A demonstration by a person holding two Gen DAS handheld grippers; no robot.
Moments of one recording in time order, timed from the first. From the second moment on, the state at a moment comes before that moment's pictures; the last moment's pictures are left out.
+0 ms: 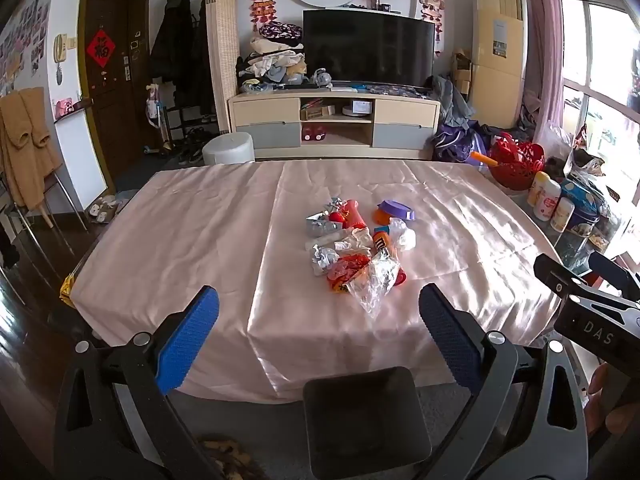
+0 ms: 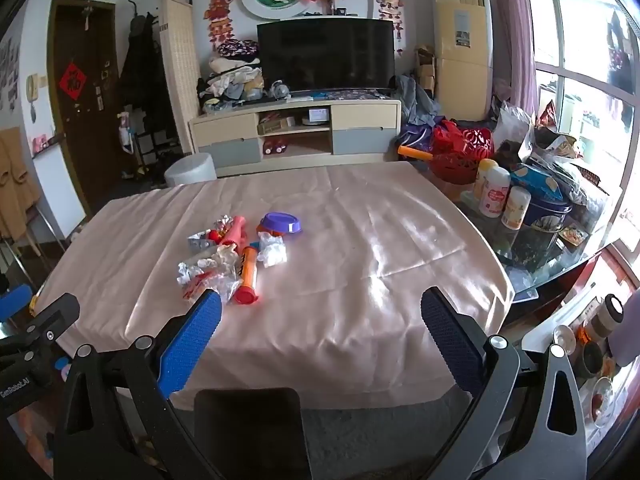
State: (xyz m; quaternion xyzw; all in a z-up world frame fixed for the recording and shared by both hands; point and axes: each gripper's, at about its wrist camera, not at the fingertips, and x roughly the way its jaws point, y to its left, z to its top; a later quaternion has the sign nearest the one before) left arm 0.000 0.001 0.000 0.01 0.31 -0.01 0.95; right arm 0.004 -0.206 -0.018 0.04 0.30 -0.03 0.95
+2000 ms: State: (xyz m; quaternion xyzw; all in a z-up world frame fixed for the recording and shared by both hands) left arm 0.000 0.001 0.000 0.01 0.31 -0.01 0.95; right arm 0.005 -0.205 -0.023 0.05 0.31 -0.03 0.95
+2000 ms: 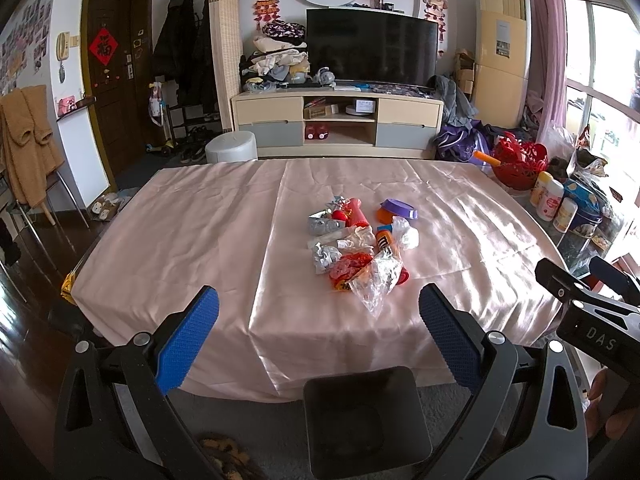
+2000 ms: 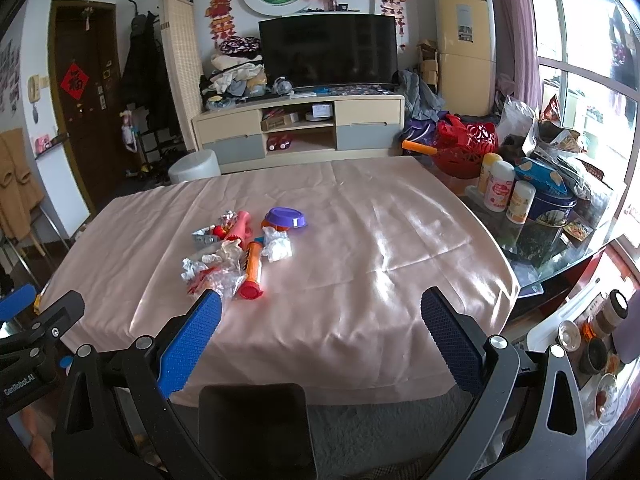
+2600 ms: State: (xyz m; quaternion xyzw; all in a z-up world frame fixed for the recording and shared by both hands) left arm 0.026 0.020 -0.045 0.03 0.36 0.00 0.93; right arm 0.035 -0.217 -0.063 0.06 0.34 -0.02 0.94
